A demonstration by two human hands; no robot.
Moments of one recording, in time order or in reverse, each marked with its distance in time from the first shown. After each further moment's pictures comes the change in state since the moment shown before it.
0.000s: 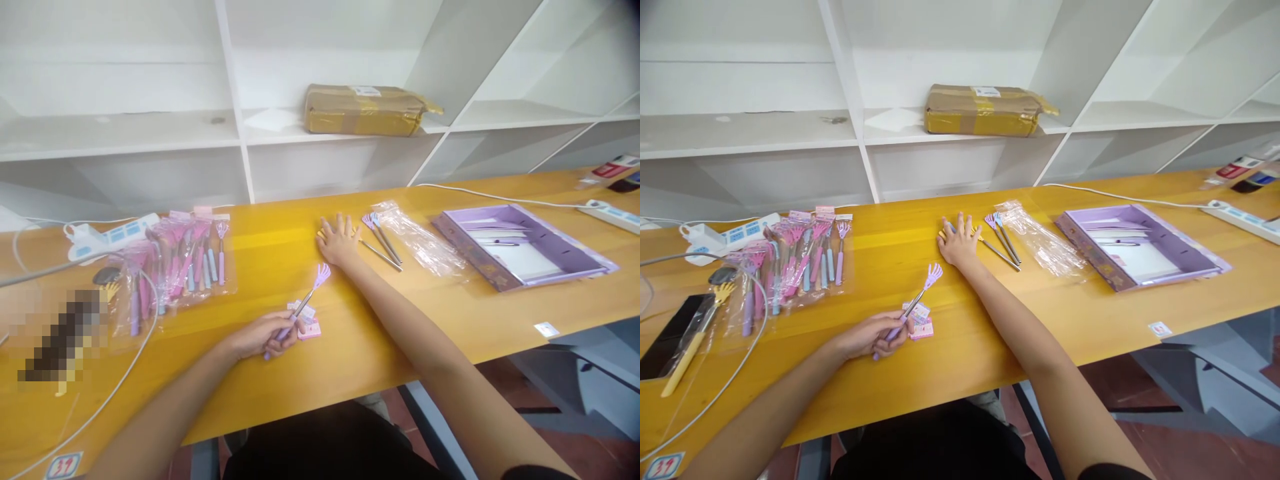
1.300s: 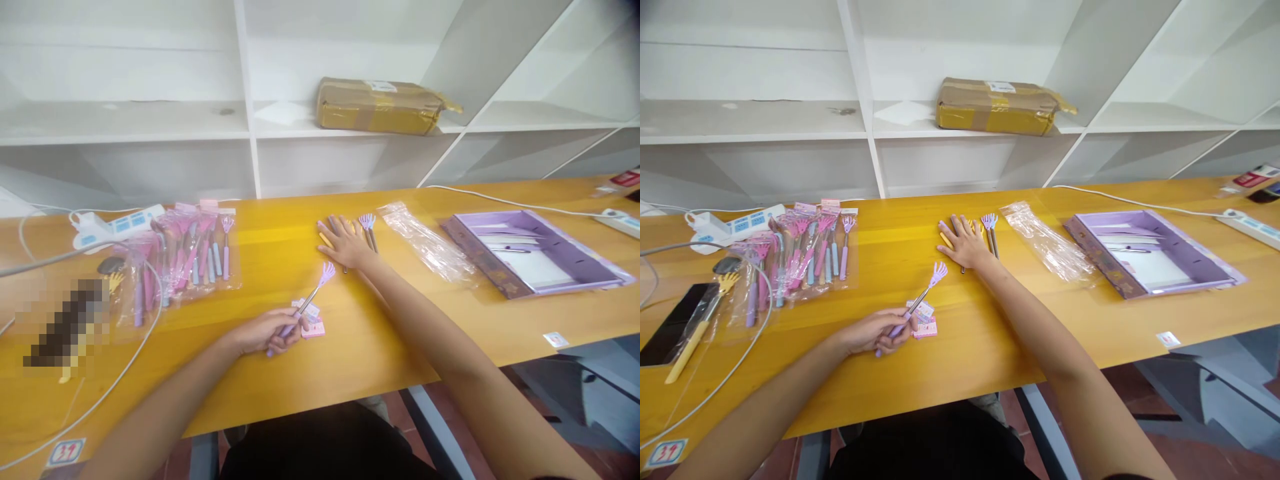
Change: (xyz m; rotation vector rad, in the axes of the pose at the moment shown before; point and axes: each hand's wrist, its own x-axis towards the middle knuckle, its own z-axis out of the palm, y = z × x) left_hand 0.001 0.002 -0.001 -0.041 -0.007 -0.001; right_hand -0.007 0.022 -0.021 -0.076 -0.093 -0.415
